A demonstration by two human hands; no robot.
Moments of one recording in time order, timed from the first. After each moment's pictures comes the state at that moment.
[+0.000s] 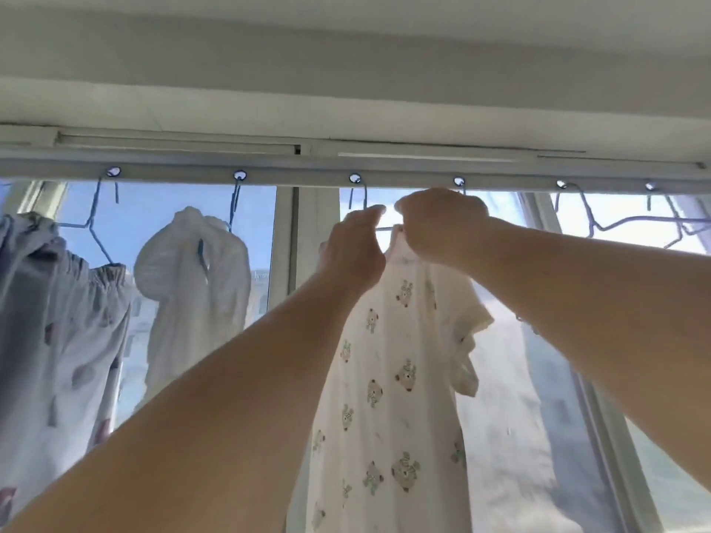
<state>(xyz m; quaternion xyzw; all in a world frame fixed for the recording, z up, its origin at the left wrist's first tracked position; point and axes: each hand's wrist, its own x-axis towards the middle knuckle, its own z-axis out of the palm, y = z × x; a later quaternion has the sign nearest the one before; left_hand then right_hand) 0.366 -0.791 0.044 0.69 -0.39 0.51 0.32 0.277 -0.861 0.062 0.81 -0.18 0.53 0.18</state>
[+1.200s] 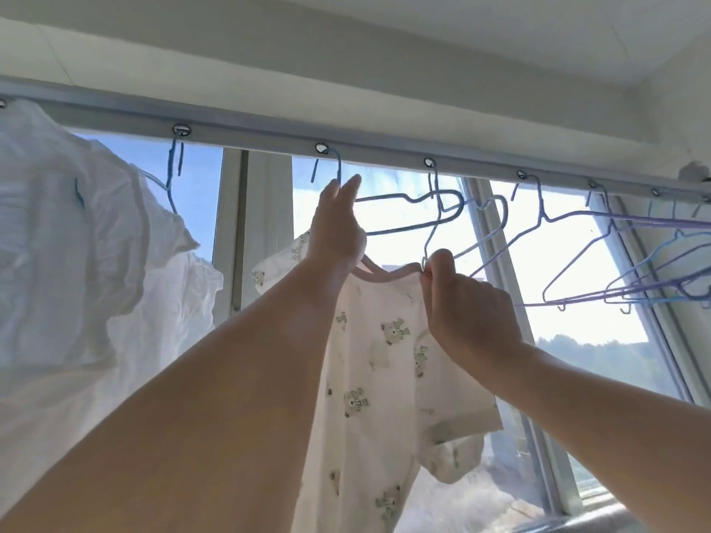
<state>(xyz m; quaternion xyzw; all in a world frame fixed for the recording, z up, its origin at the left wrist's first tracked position) 0.402 -0.834 0.063 0.61 -0.44 0.49 0.44 0.293 -0.918 -0.039 0.77 -0.18 0.60 0.16</state>
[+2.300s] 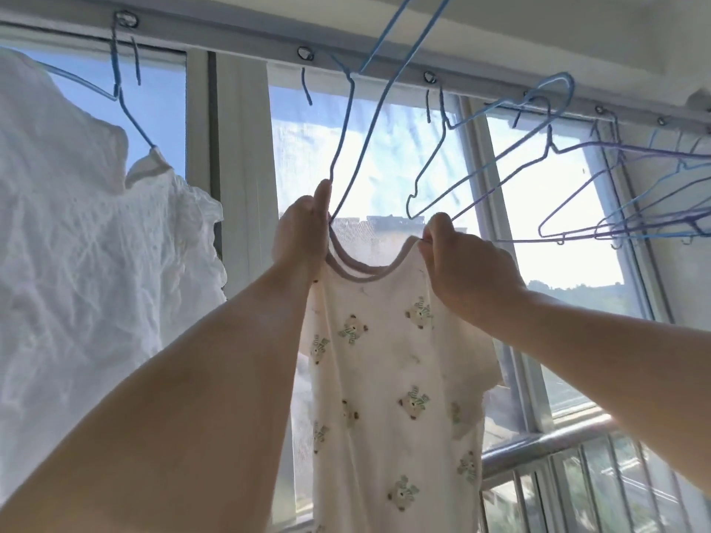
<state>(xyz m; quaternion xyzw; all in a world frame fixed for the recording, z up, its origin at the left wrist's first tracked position) 0.484 -0.858 0.008 0.62 -0.41 0.37 0.56 0.327 -0.947 -0.059 0.80 -0.19 0.55 0.12</state>
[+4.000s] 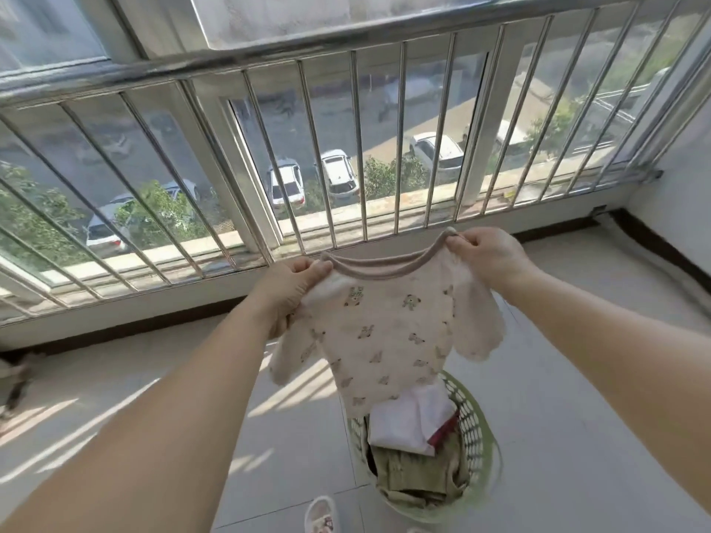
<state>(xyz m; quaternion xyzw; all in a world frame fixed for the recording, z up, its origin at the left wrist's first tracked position) 0.238 -0.866 -0.540 0.73 -0.05 -0.36 0.58 0.102 -1.094 -0.531 0.84 -0.35 0.08 -0.40</state>
